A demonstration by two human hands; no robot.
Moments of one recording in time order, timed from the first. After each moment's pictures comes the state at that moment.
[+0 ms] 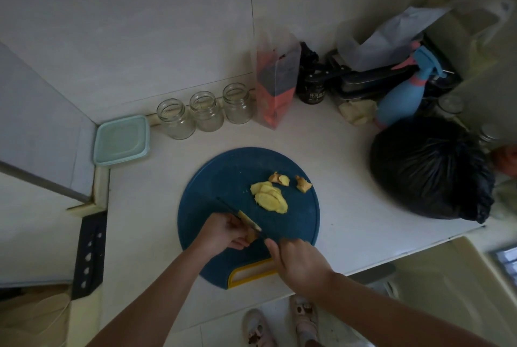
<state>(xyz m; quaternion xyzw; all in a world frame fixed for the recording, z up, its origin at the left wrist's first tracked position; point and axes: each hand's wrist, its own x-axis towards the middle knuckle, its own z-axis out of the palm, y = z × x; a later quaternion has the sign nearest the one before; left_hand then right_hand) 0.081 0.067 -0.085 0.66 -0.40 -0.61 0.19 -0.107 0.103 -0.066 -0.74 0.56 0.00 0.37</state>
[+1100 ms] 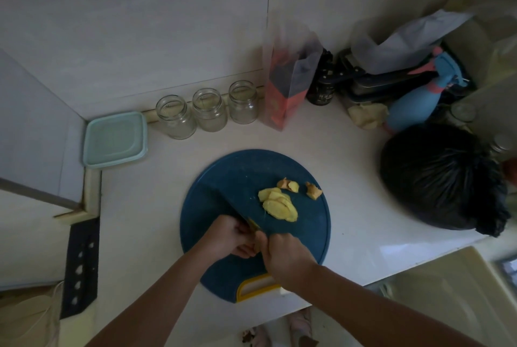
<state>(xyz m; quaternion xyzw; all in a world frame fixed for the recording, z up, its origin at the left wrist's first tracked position) 0.094 0.047 -0.083 0.62 -0.41 -0.66 0.13 -0.058 0.072 -0.070 -0.69 0.60 0.03 0.40</state>
